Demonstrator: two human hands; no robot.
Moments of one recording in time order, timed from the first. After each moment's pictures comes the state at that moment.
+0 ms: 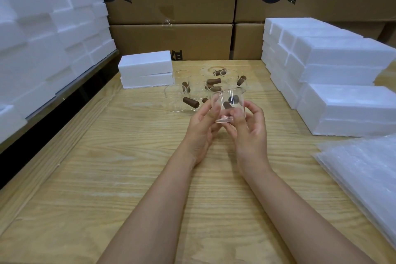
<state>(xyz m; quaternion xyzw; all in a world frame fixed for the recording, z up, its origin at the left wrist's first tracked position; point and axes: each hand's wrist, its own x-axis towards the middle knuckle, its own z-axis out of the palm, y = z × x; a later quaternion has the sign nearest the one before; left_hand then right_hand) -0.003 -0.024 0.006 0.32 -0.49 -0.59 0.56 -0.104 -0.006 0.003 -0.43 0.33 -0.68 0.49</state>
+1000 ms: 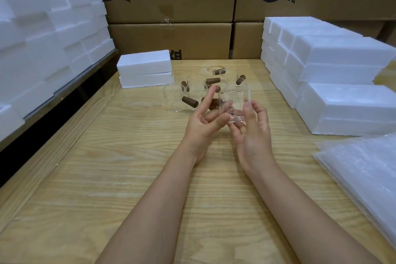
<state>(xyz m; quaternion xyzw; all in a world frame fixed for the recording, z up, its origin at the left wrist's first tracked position) -0.004 -0.023 0.005 0.31 -0.50 -0.57 0.58 -0.113 -0.013 0.008 -0.34 0.30 -0.68 0.58</state>
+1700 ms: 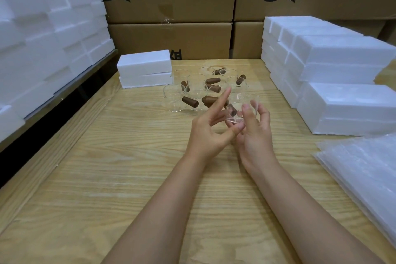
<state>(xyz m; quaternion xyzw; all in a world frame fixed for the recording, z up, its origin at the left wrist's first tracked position) -0.016 -0.019 -0.002 0.39 -0.66 -0.27 0.58 -0.117 -0.019 0.004 -0.31 0.31 -0.68 0.59</state>
